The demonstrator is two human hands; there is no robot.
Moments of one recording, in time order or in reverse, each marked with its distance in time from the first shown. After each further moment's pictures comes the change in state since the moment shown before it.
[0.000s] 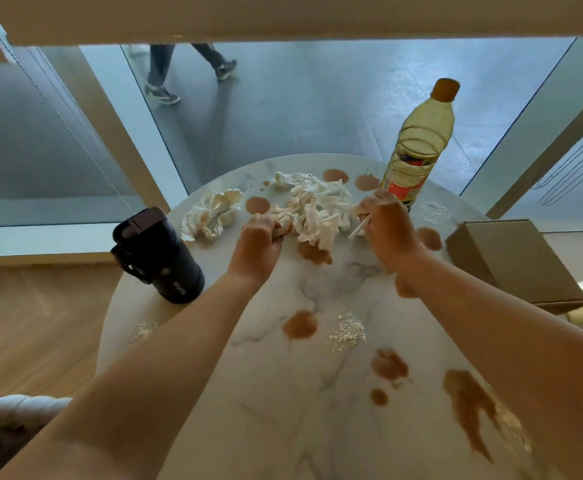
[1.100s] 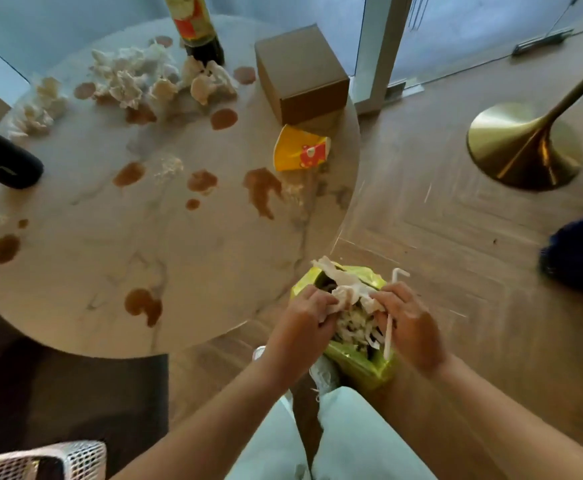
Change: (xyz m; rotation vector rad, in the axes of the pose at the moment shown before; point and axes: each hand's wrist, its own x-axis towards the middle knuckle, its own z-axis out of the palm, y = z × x) left_hand -0.419 0.289 0.152 -0.229 -0.492 0.192; right_hand -0.546 0.190 -0.071 0.295 0.026 0.154
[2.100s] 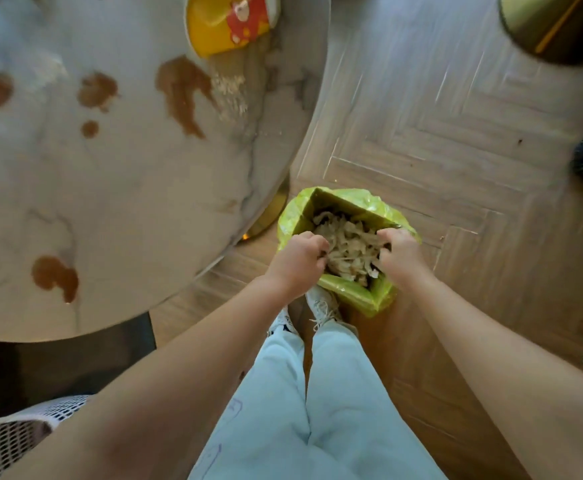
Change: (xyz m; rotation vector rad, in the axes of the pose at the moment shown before) left_hand 0.042 -0.071 0.101 0.201 -0.494 -0.273; right_hand -0.018 0.108 0.090 0.165 -0.406 0.844
